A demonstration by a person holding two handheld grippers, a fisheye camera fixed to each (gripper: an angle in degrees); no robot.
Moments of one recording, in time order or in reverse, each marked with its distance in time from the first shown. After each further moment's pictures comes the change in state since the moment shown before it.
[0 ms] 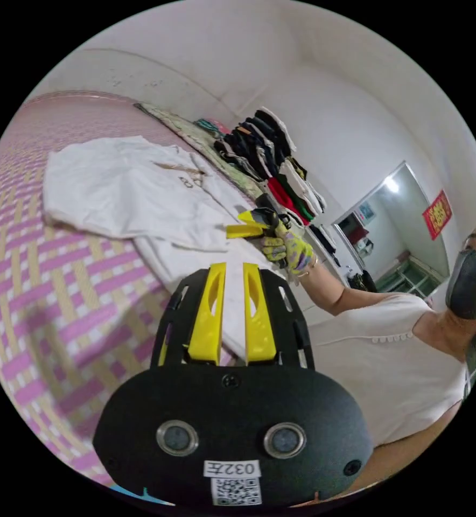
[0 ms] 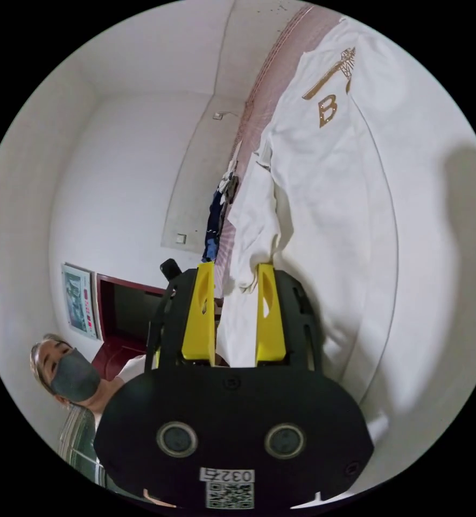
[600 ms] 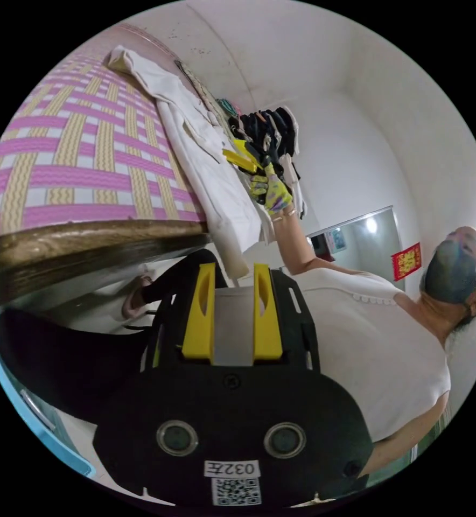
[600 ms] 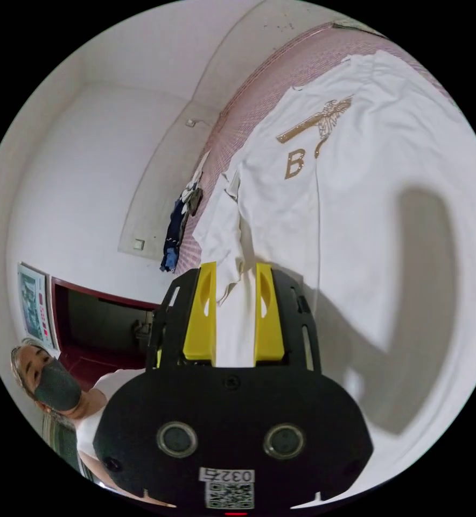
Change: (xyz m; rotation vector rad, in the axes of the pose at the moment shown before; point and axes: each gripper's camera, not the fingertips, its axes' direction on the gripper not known) left arm -0.072 0.143 0.025 -0.018 0.285 -0.241; right arm -0.057 -0.025 0.014 0.044 0.247 -0.040
